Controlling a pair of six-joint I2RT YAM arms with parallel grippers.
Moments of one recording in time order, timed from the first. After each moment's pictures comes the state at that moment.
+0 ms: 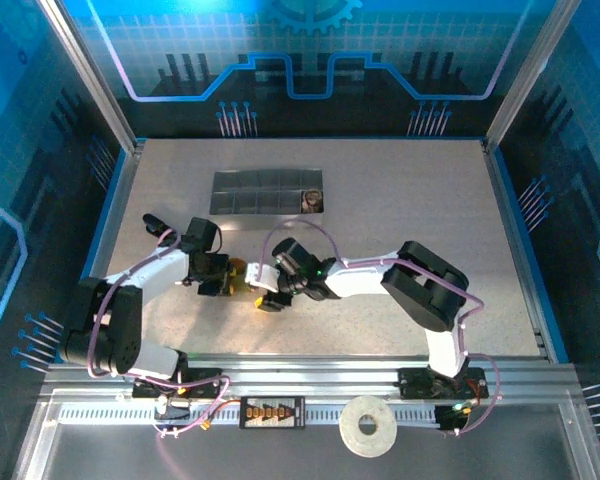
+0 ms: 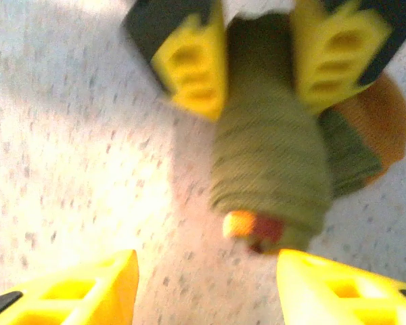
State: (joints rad) left arm -0.15 1.45 0.68 -0.59 0.27 -1.69; right arm 0.97 1.93 1.03 0.10 -0.29 -0.45
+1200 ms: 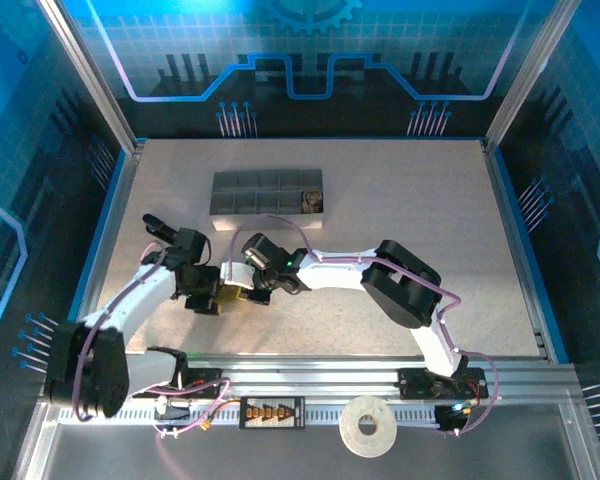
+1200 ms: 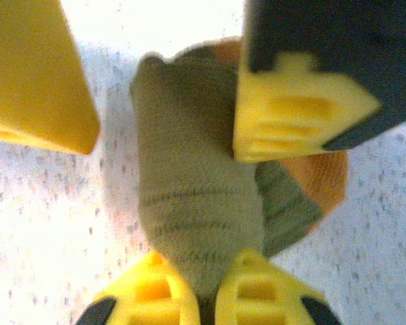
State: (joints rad) left arm -0.12 1.18 0.63 -0.80 0.24 -1.68; right arm 1.01 2.10 1.38 -0.17 -0.27 -0.44
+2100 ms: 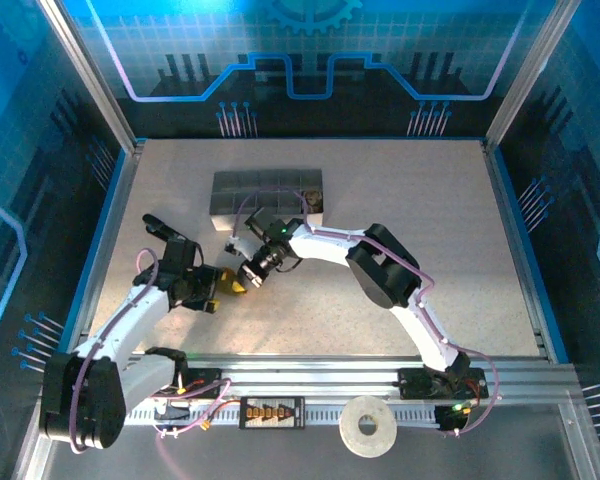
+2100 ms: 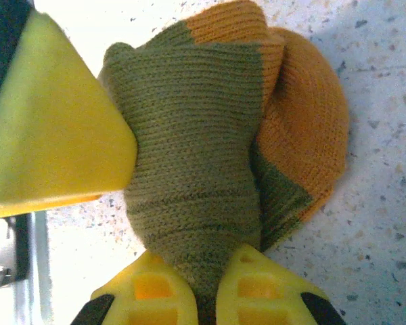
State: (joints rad) left arm -0.10 1.05 0.51 -0.58 0.26 -1.46; right arm 0.87 2.33 1.72 -0.49 -0.70 0.03
